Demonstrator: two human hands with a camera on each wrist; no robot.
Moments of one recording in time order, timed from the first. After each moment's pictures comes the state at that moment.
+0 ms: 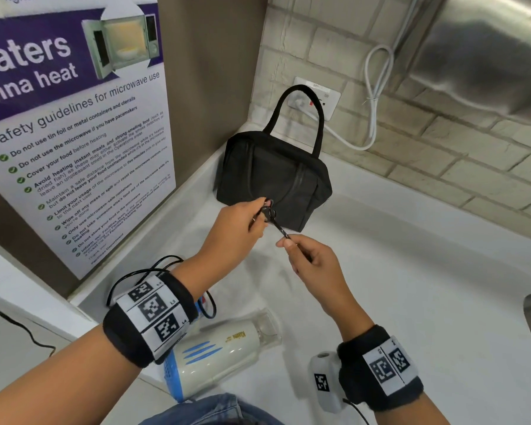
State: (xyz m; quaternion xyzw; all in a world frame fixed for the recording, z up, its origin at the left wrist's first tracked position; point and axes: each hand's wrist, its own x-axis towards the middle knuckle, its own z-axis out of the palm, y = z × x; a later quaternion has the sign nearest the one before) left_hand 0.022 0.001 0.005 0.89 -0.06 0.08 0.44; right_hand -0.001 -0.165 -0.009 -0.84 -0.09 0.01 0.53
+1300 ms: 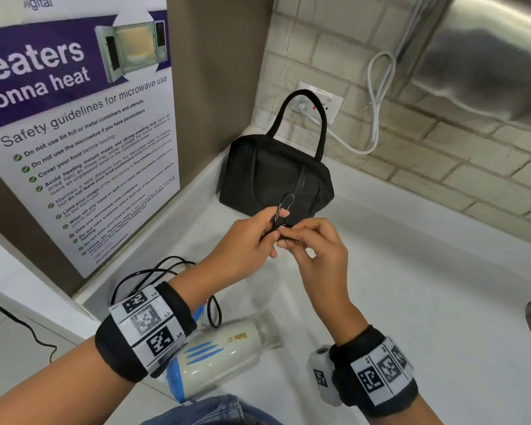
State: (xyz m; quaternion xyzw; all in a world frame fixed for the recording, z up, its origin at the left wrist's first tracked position) left_hand 0.002 -0.002 0.010 0.84 -0.14 0.00 0.52; right_hand -0.002 -0.153 0.001 -0.85 -0.19 -0.22 0.45
